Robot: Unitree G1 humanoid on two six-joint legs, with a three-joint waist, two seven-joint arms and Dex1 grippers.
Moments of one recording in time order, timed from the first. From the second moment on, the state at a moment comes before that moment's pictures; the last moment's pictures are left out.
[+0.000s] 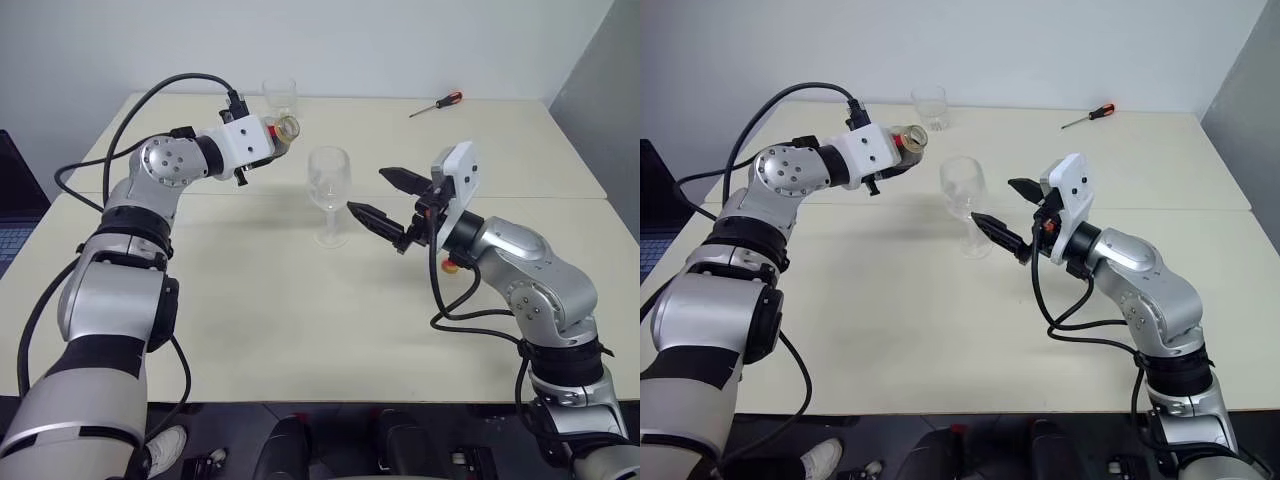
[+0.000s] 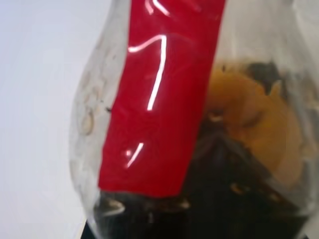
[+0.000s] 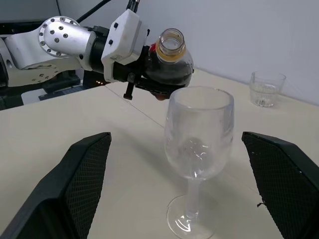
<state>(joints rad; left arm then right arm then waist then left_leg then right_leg) -1.30 0.62 -0.22 1.25 0.35 -0.64 -0.67 -0.58 -0.41 0.06 -0.37 0.56 0.65 0.50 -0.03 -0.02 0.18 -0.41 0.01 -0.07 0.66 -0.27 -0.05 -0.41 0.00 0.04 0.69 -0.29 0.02</state>
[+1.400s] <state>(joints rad) -1.52 0.63 -0.49 1.34 0.74 -0.76 -0.29 -0.58 -0.35 0.06 -0.33 0.45 0.59 0.52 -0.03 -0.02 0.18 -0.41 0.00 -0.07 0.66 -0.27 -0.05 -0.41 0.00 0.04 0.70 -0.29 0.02</state>
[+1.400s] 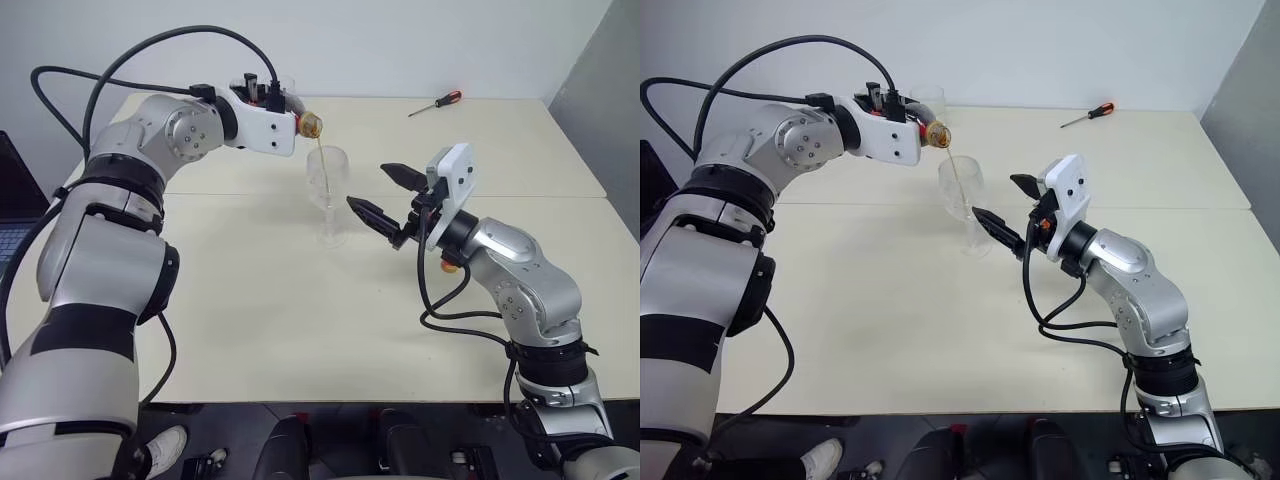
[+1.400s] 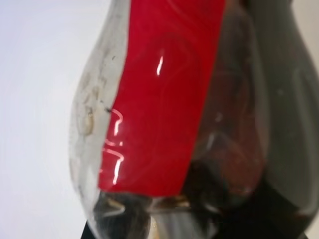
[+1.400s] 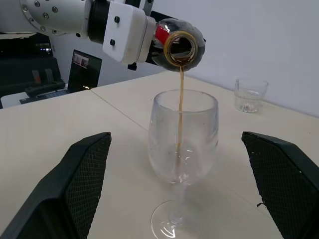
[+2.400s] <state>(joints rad) -1.57 0.63 -0.53 1.35 0.79 -0.76 -0.24 -0.60 -0.35 0.06 -0.30 0.45 0.57 0.52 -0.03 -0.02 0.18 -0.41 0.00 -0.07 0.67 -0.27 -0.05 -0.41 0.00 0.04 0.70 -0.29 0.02</state>
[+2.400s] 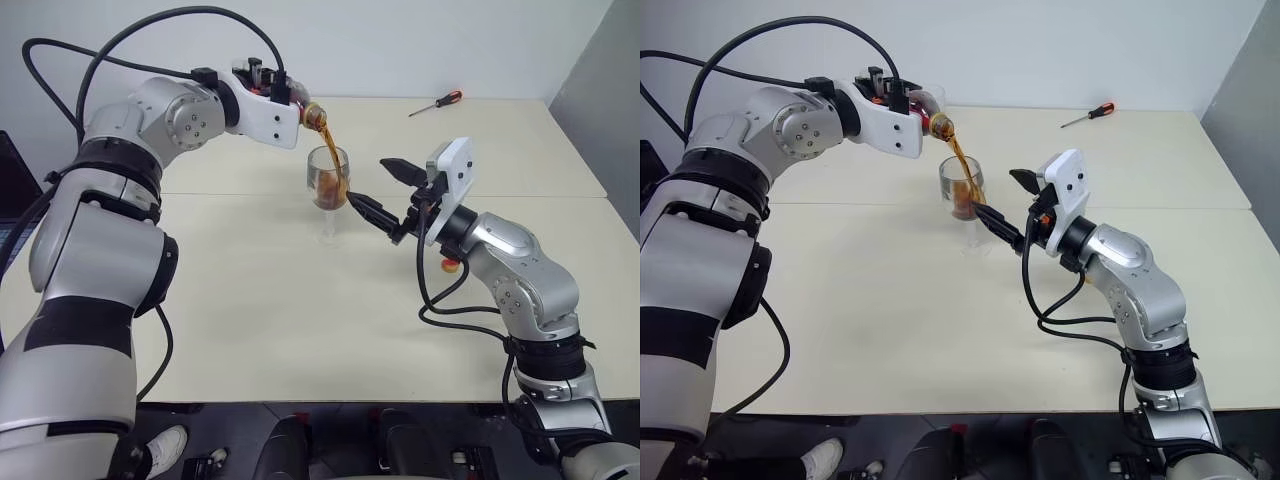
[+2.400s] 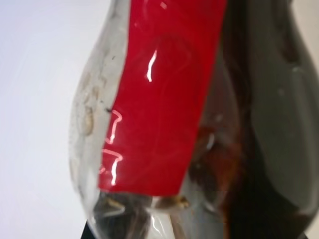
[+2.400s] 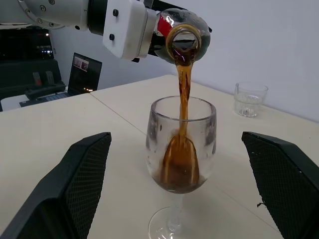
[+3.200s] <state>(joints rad) -1.57 0.63 -0.53 1.35 0.79 -0.75 -0.23 -0.60 -0.34 0.06 -0.28 0.44 0.56 0.52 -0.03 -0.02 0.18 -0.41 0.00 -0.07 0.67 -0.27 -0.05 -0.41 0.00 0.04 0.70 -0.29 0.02</state>
